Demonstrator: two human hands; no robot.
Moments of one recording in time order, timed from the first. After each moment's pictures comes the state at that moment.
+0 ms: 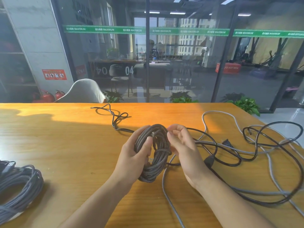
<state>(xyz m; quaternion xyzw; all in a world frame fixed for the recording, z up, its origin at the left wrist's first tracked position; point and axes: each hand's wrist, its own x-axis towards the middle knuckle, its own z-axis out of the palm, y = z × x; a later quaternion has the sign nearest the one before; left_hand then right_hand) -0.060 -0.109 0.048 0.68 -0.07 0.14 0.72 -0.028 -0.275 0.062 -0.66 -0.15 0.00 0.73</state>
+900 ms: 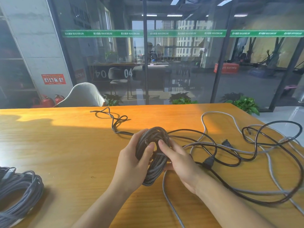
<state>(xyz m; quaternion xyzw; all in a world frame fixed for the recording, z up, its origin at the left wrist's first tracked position) -0.068 -0.114 0.052 0.78 -0.07 0.21 0.58 -0.036 -0.271 0.059 -0.66 -0.16 0.13 0.72</state>
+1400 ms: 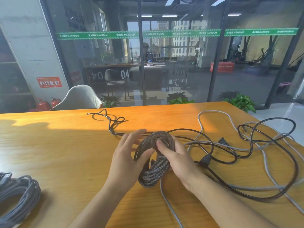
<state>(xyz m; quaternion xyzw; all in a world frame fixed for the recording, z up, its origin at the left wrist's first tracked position) -0.057 -0.097 0.046 0.84 -0.10 0.28 0.44 -0.032 -0.272 0.054 -0.67 -0.12 0.04 0.73</state>
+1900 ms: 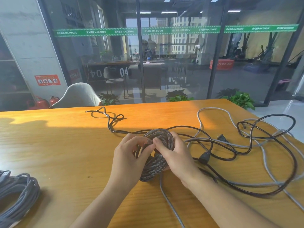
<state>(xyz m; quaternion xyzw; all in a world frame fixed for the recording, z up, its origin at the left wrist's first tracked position) -0.060 -0.109 0.046 0.83 -0.09 0.32 0.46 -0.027 -0.269 0.044 -0.73 -0.12 -0.03 0.67</state>
